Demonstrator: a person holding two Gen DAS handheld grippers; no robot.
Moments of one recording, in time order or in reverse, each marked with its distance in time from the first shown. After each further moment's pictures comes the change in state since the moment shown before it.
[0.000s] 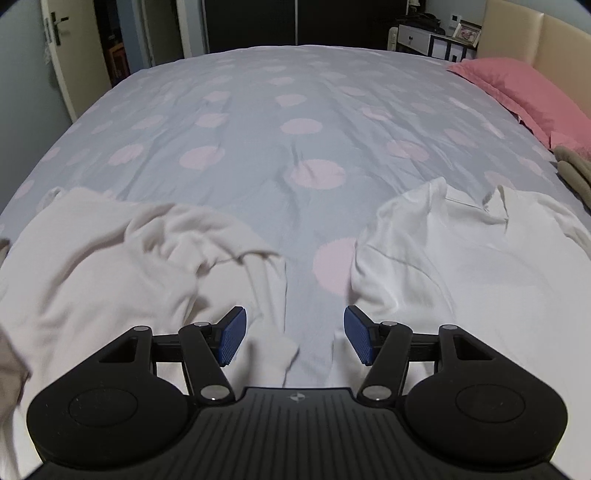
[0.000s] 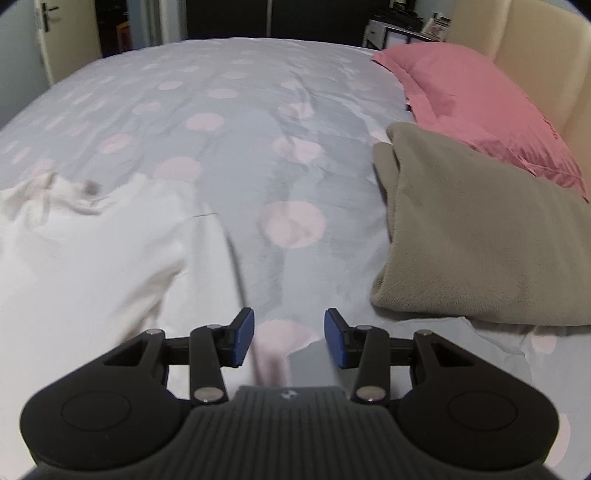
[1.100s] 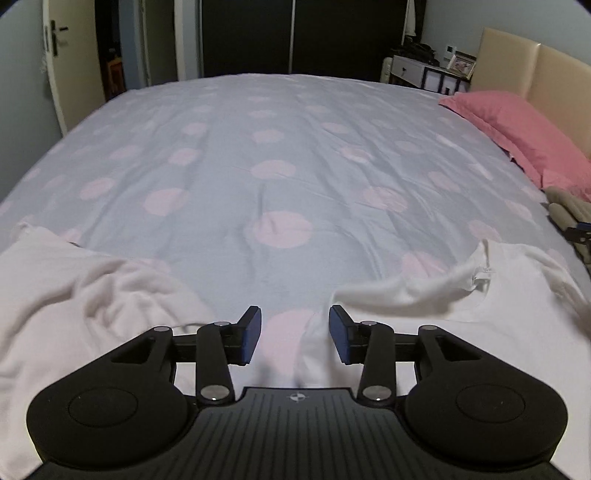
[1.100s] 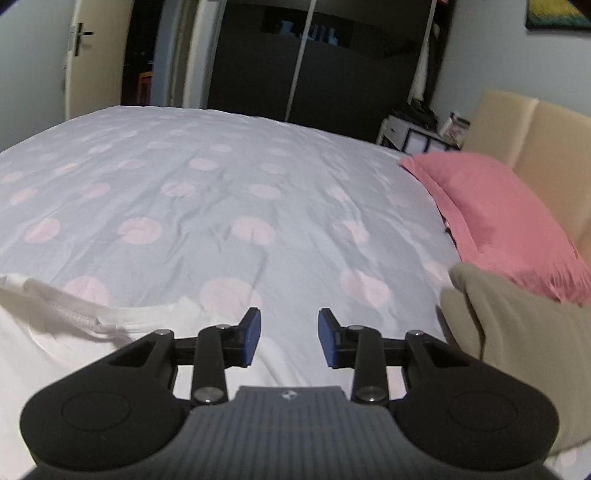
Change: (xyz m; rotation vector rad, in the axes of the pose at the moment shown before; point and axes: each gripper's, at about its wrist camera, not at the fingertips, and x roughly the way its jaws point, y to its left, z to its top) left arm 0.016 -0.029 0.035 -0.032 -0.103 -0.035; right arm 0.042 0.108 0.076 -0.107 -0.287 -0.089
